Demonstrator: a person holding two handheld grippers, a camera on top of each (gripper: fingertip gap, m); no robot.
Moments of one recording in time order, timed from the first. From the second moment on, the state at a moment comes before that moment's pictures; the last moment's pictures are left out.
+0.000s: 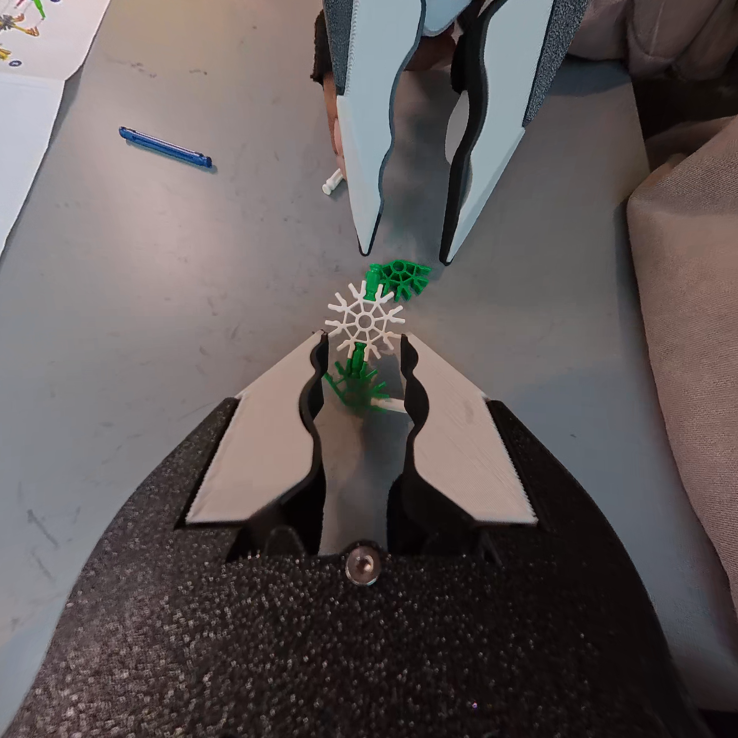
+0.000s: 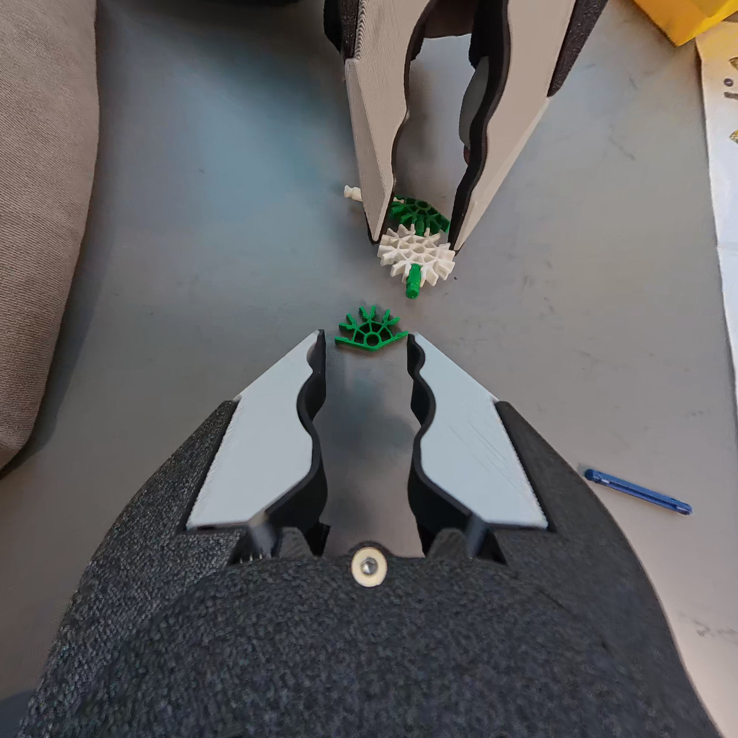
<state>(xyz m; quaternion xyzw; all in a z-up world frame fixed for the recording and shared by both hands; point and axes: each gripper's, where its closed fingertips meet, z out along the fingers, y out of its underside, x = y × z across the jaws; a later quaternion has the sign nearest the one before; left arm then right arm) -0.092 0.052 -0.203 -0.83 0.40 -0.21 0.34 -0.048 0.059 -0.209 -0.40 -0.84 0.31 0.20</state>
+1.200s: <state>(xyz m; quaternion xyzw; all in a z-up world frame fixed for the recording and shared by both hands) -0.090 0.051 -0.218 -0.85 0.41 -0.16 0.30 -0.075 0.063 -0.210 -0.47 -0.81 0.29 0.19</state>
